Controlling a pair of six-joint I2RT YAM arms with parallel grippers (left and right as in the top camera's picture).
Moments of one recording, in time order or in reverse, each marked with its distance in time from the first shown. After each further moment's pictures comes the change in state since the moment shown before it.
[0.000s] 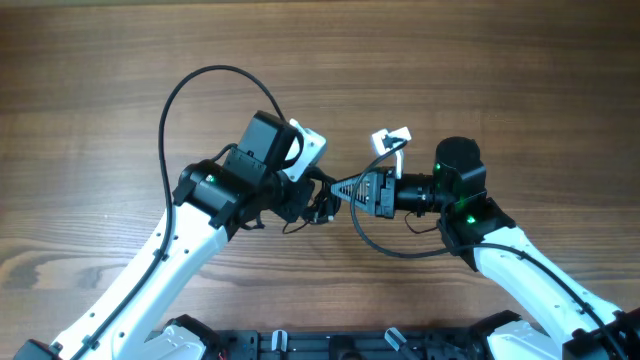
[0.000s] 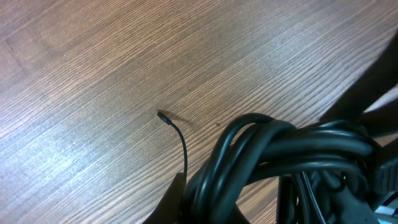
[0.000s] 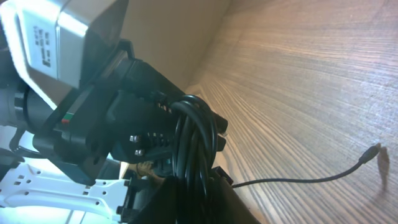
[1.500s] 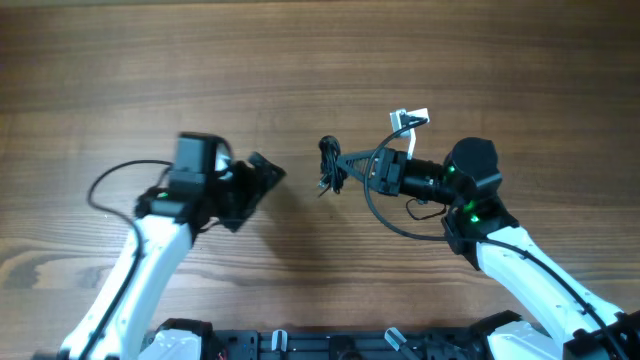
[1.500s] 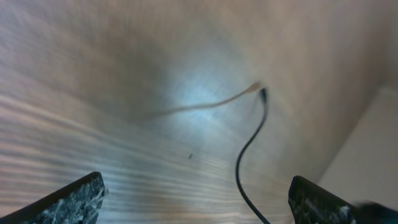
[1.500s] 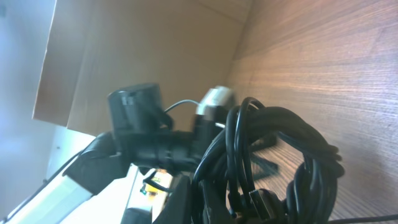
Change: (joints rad) left arm 0.410 -0.071 -0.371 0.330 0.339 -0.948; right arm -0.029 -0.004 0.000 0.239 0.095 0.377
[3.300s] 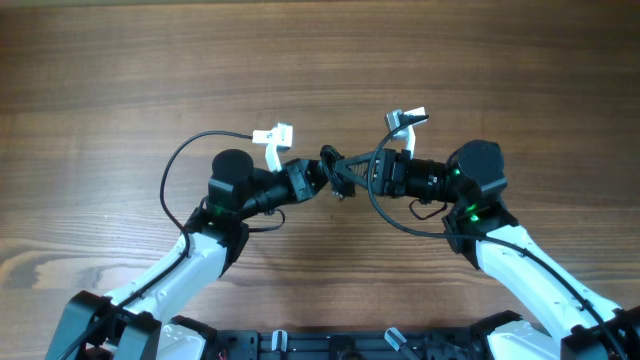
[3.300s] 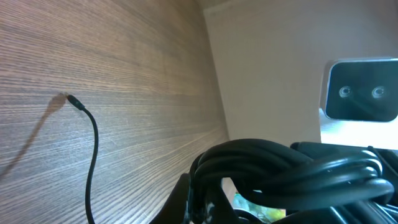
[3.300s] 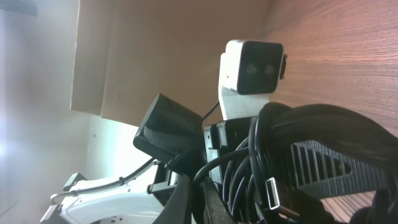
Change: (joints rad) left arm -0.239 0.134 -0.287 1.175 0.251 -0.074; right arm -0.003 0.011 -0.002 0.127 -0.116 0.189
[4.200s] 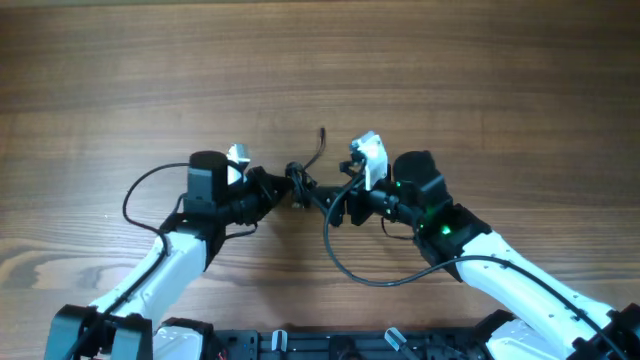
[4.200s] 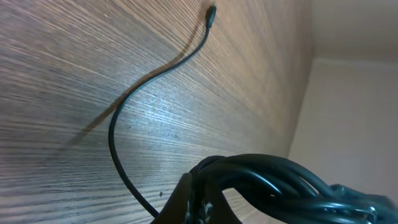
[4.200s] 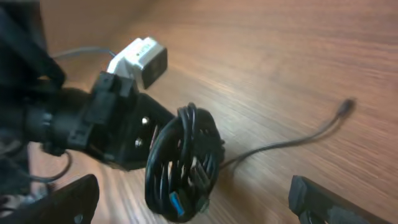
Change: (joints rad) left arm 0.185 -0.031 -0.006 -0.483 -0.134 0.024; right arm 0.248 -0.006 0.048 -0.549 0.622 -0.990
